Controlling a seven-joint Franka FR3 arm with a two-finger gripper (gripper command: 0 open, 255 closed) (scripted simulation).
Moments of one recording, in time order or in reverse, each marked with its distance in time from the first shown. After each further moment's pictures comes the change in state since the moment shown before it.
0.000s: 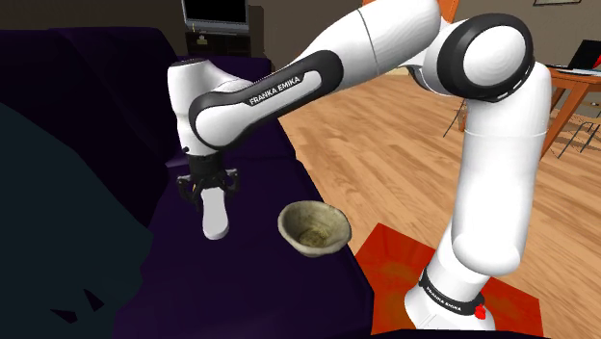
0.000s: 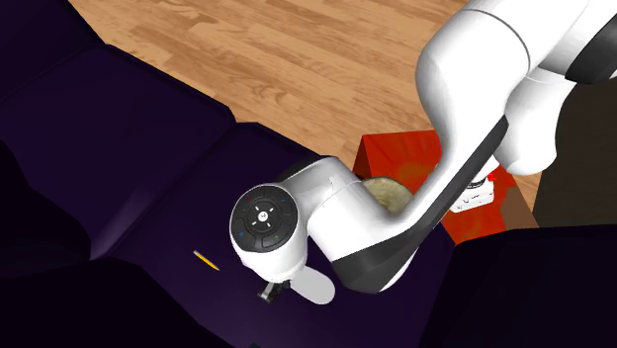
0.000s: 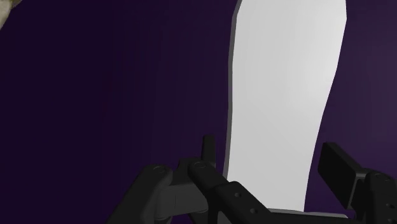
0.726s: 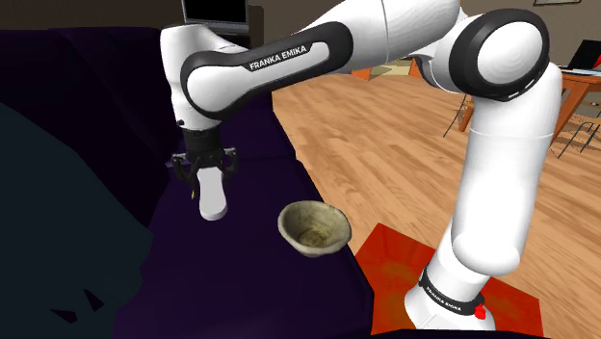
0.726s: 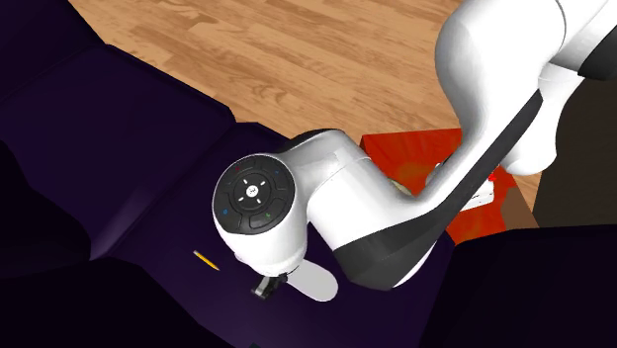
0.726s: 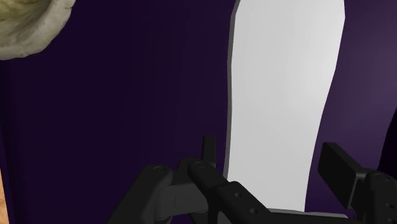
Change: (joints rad) arm -0.005 -0.044 0.008 0.094 0.029 -0.132 -0.022
